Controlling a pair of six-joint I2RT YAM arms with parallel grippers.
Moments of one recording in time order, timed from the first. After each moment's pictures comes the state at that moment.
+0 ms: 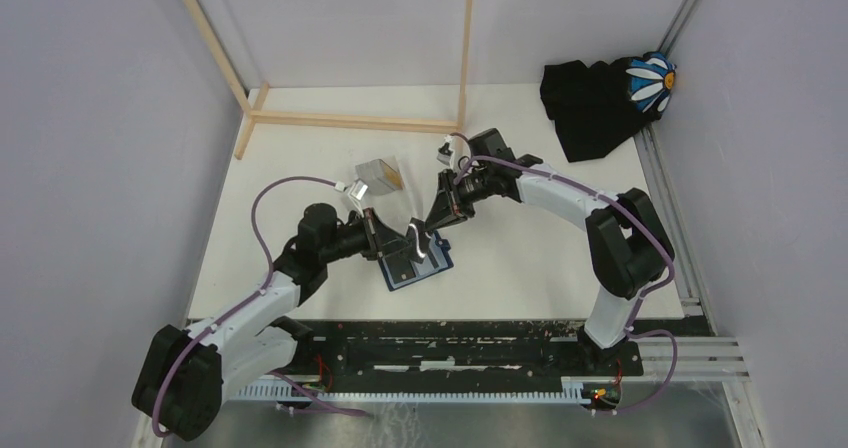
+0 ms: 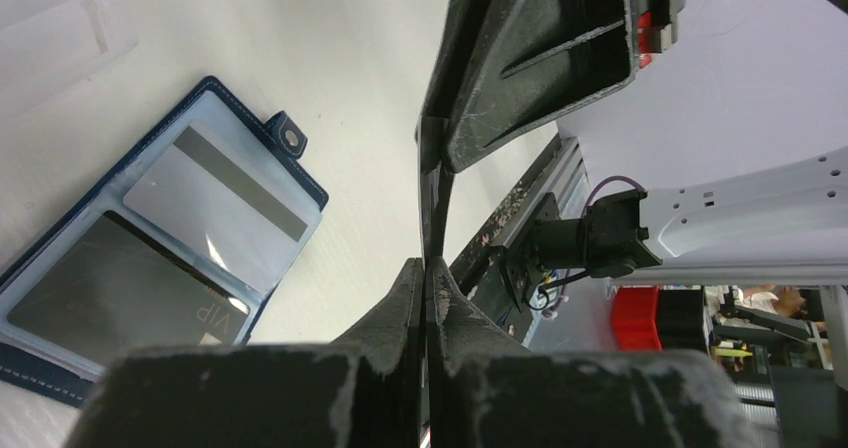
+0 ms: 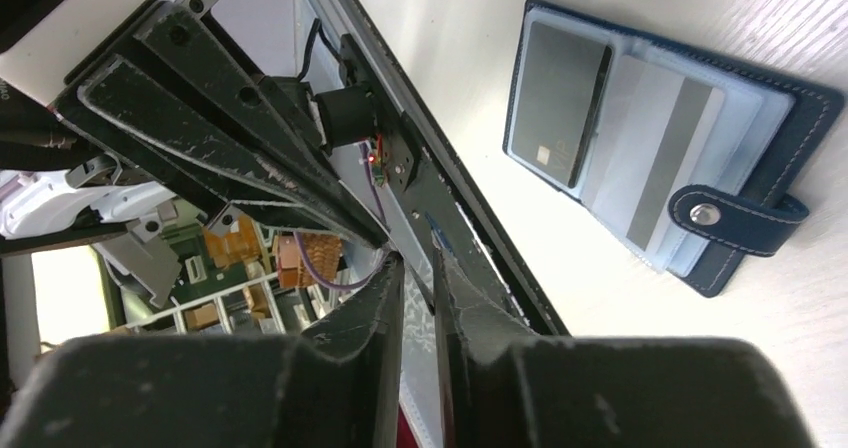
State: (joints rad) left arm -0.46 0.97 0.37 0.25 0.58 -0.78; right arm 0.57 1.78 1.23 -0.35 -0.94 0.61
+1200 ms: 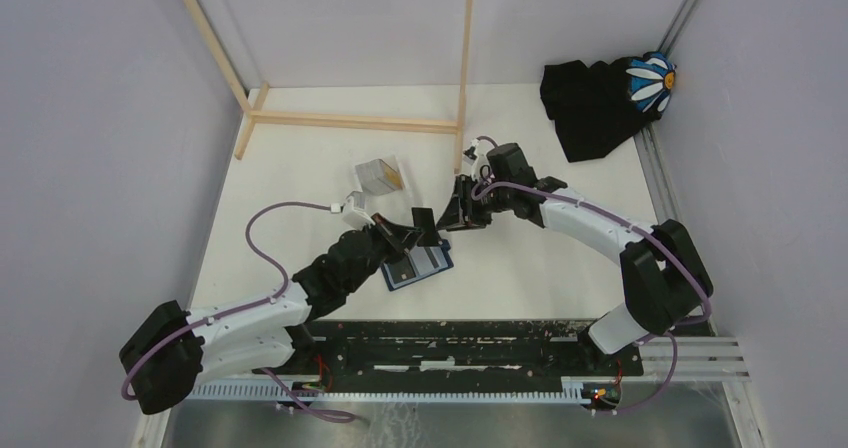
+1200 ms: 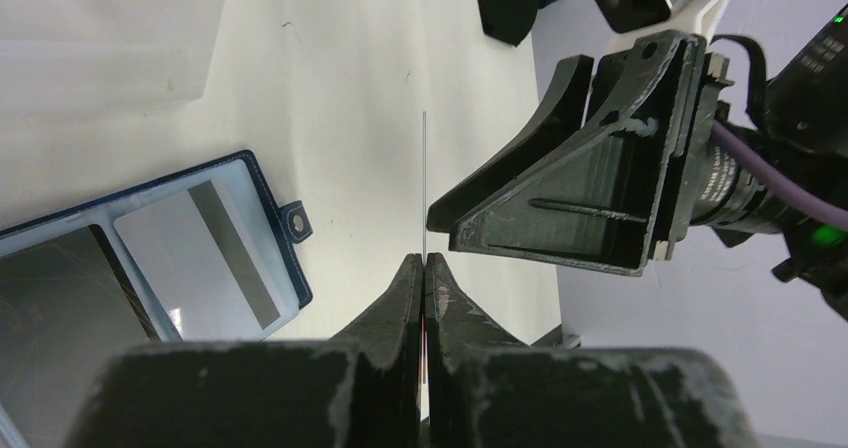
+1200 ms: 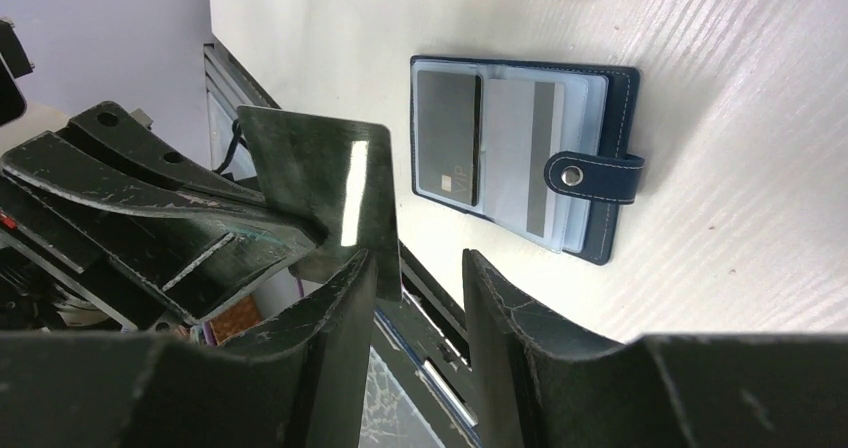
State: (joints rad) left arm -0.89 0.98 0.35 0.36 -0.30 -1.10; right arm 0.57 1.55 1.01 -0.24 -0.60 0.64
